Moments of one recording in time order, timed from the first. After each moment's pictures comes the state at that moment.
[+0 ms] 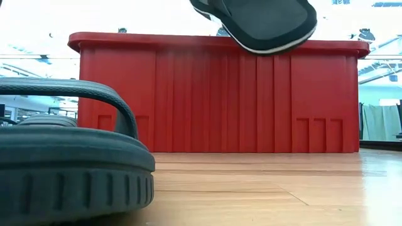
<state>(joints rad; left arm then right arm) -0.42 1.94 1.92 -0.92 -0.88 1.42 0.44 1.17 0.73 0.30 0.63 0.56</state>
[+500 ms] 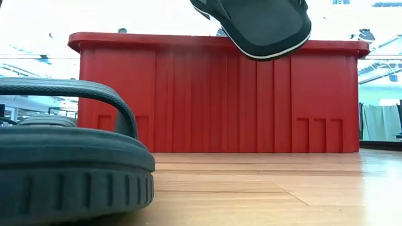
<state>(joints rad) -0.42 1.94 1.92 -0.93 -0.87 1.21 0.41 1.16 0.73 0.30 0.62 0.54</state>
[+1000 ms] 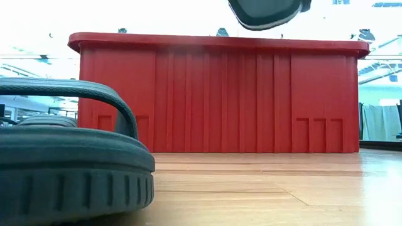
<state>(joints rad) -0.48 1.86 1.92 -0.97 -0.92 0.84 0.37 0.99 0.73 0.30 0.65 0.45</state>
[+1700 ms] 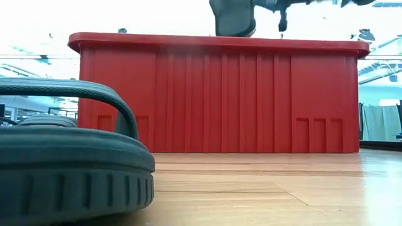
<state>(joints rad) -0.46 1.61 1.92 -0.99 -0.98 0.23 -0.19 0.97 0.73 0.41 0.23 0.50</state>
